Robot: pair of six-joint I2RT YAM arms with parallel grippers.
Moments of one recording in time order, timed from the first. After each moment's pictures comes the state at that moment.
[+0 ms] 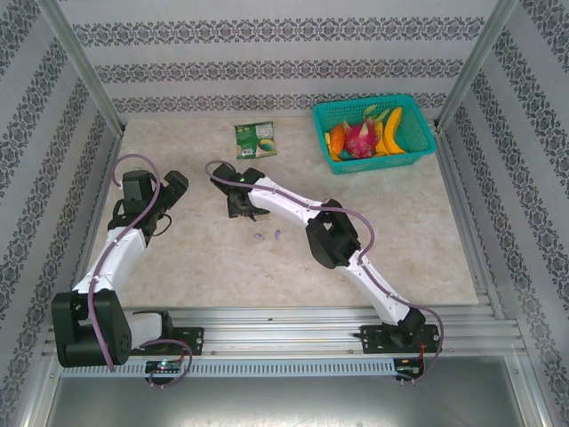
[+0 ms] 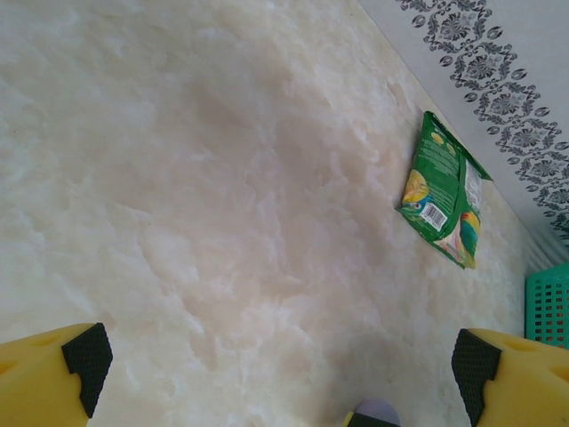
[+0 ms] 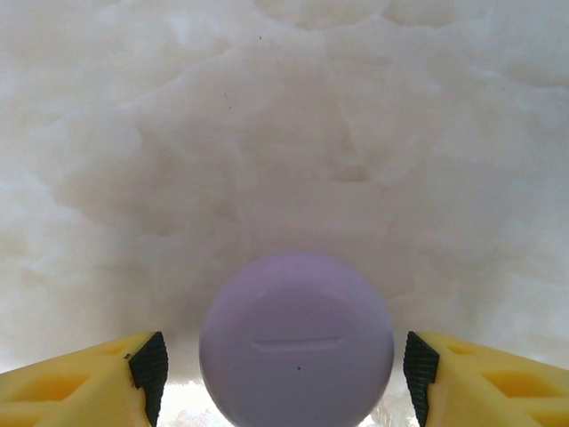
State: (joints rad) left arm 0.11 1.21 0.75 -0.19 0.09 -0.76; right arm 0.86 2.58 2.34 -1.06 0.25 0.73
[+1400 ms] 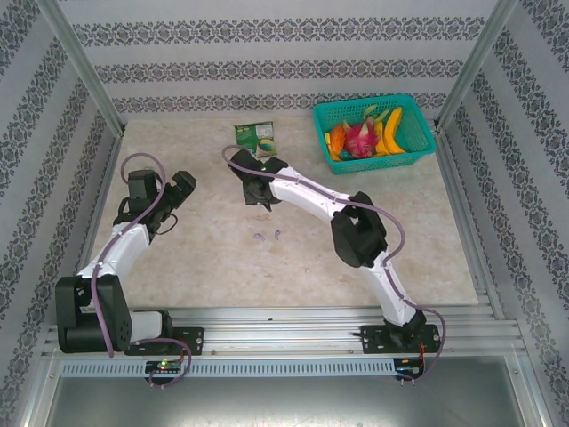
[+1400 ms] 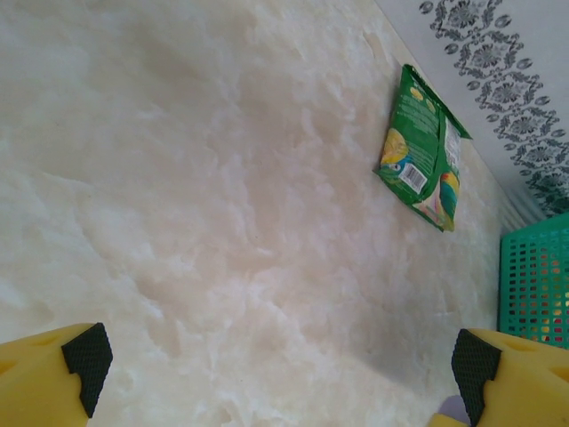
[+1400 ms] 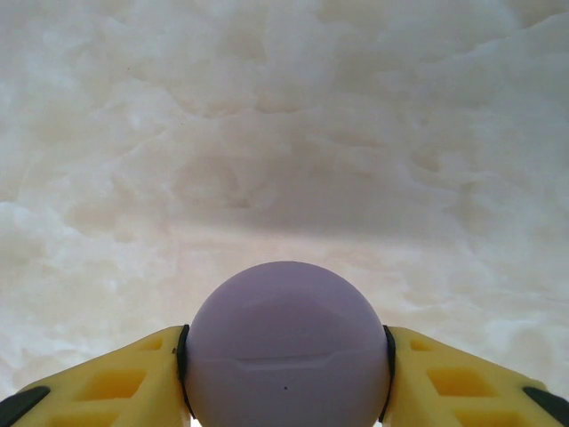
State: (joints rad) left arm 0.09 1.29 0.75 -0.12 0.20 -0.77; right arm 0.80 2.28 2.02 -0.93 0.25 0.68
